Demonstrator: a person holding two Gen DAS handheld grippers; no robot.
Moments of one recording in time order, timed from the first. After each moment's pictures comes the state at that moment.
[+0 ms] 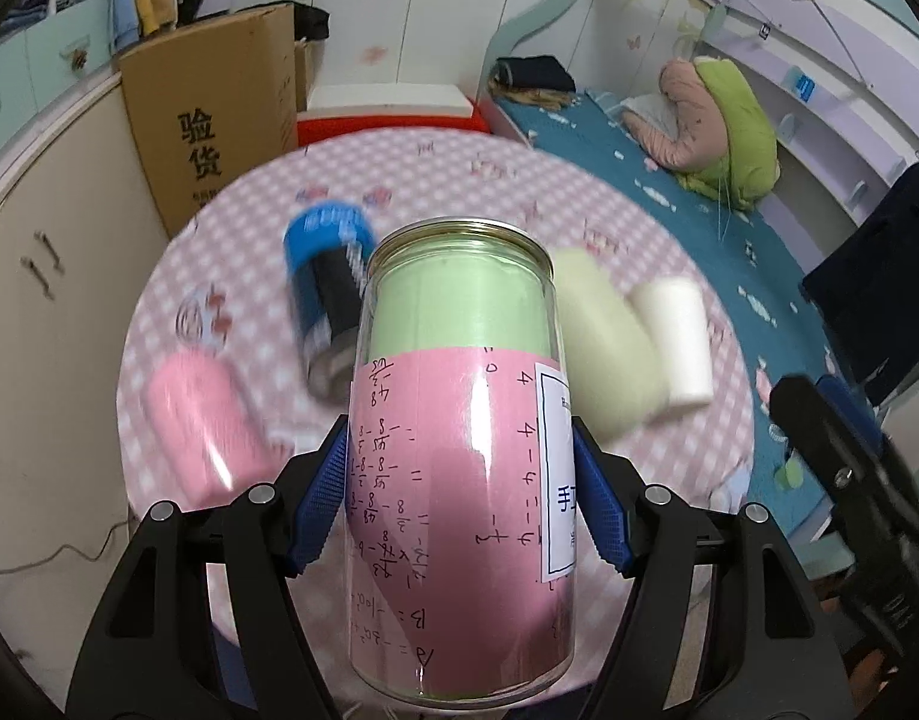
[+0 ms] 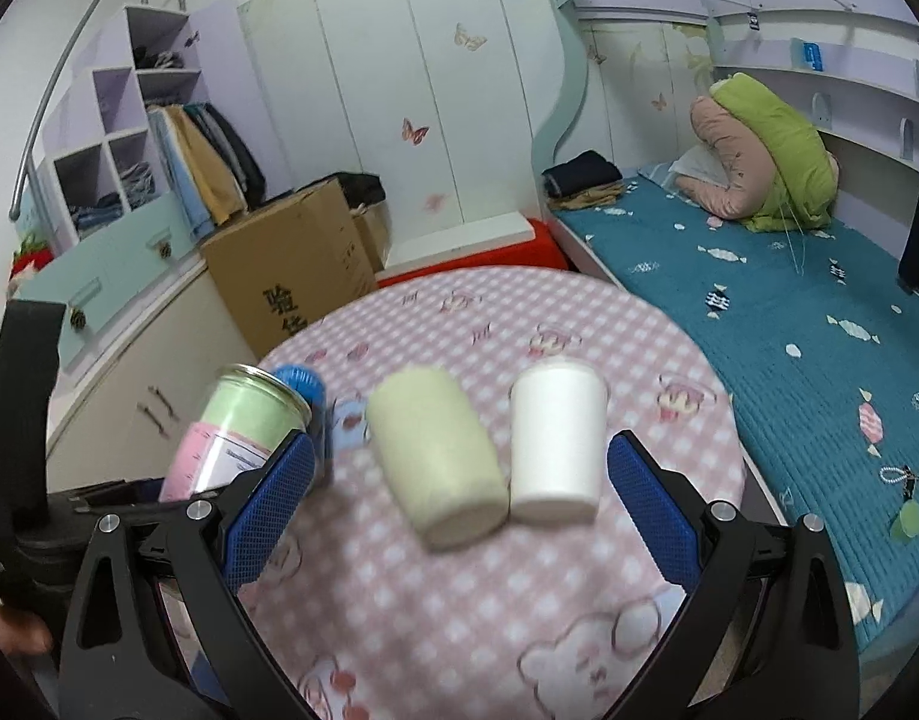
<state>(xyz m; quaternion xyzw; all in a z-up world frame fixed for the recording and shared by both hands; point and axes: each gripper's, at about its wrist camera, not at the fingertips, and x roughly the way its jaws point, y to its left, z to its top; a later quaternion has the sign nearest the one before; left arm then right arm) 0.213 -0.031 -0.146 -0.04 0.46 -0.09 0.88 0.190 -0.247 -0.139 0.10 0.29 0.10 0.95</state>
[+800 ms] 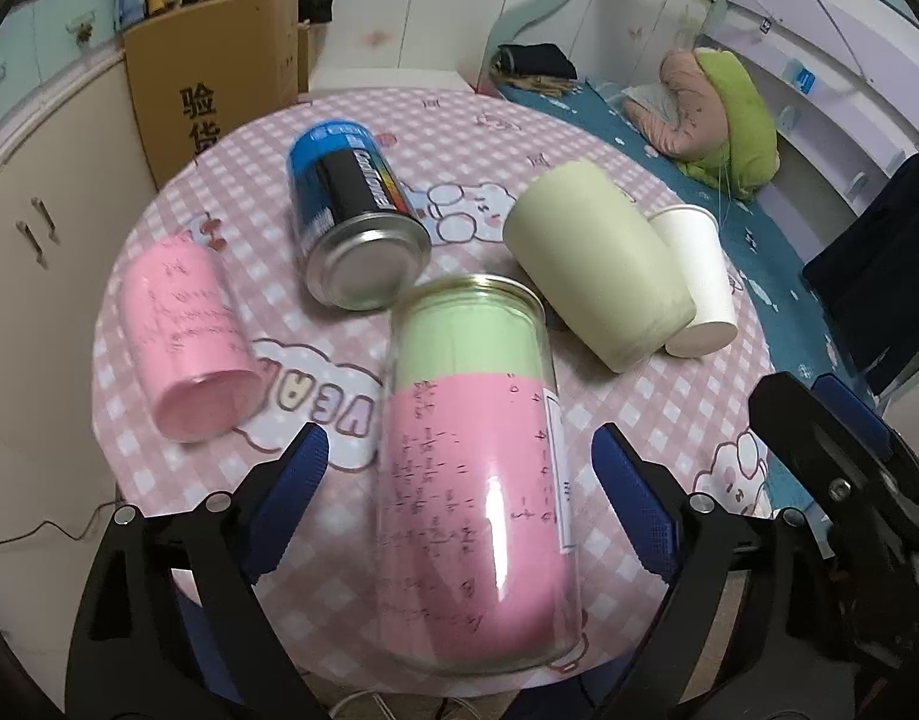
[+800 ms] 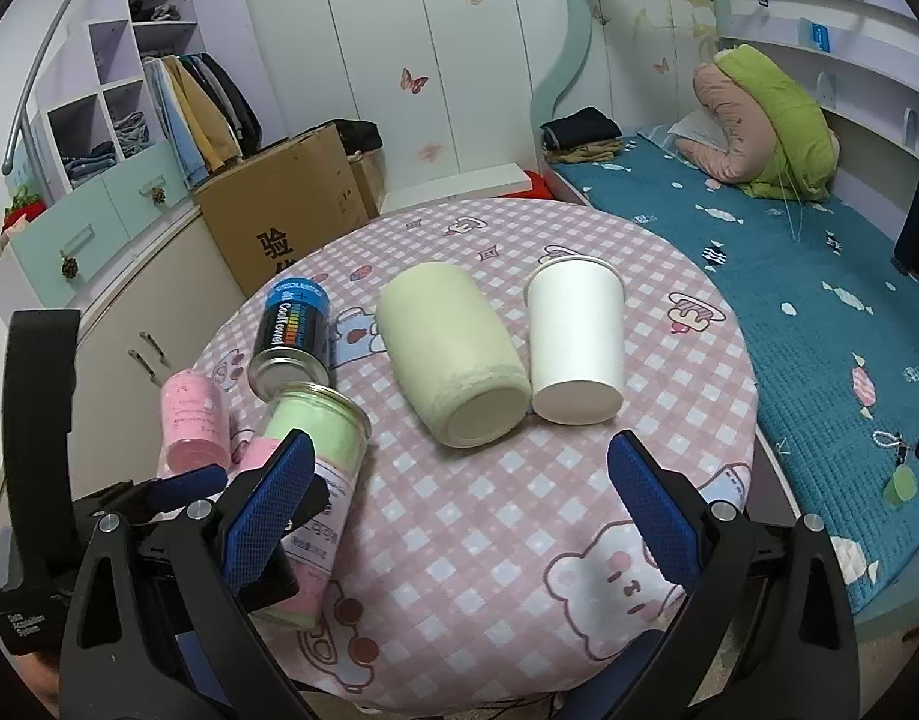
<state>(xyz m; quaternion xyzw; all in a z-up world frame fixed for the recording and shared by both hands) 0.187 -0.019 -0.183 -0.05 0.46 -0.10 0.88 0.170 -0.222 -0.170 0.09 0.34 0.10 0.93</state>
